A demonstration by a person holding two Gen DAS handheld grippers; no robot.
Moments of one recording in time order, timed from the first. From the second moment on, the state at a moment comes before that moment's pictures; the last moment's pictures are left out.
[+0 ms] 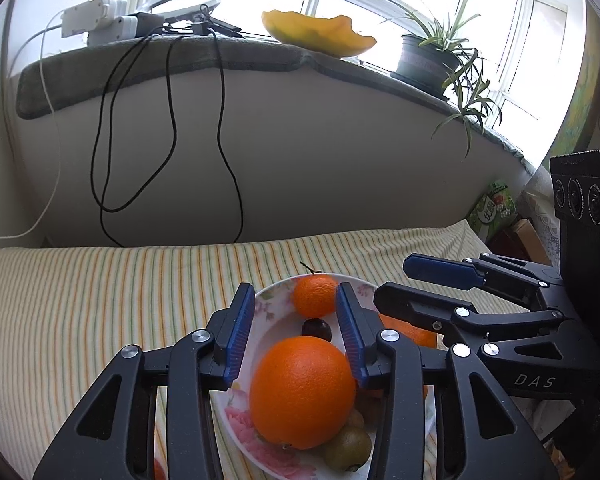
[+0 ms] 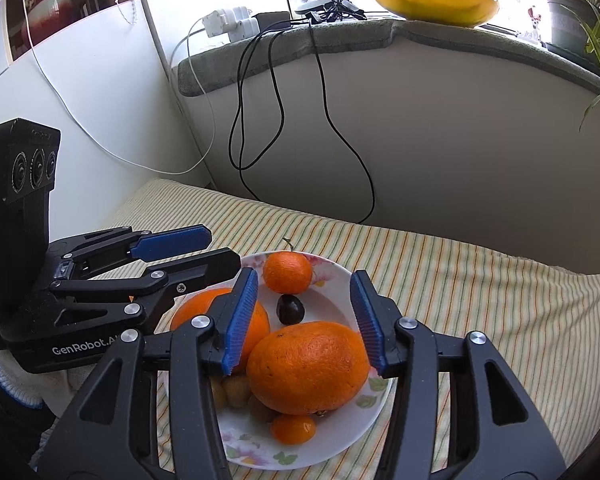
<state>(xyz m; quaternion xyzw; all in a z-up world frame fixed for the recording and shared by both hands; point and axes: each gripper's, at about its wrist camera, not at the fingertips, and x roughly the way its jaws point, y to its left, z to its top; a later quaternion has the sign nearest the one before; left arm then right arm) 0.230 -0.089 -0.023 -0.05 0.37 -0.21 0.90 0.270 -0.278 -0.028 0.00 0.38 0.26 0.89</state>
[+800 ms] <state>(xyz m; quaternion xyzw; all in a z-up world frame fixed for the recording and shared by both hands) 0.198 -0.059 -0.006 -0.05 0.35 -0.18 0.92 0.229 -0.284 -0.007 -0.01 0.36 0.25 0.90</state>
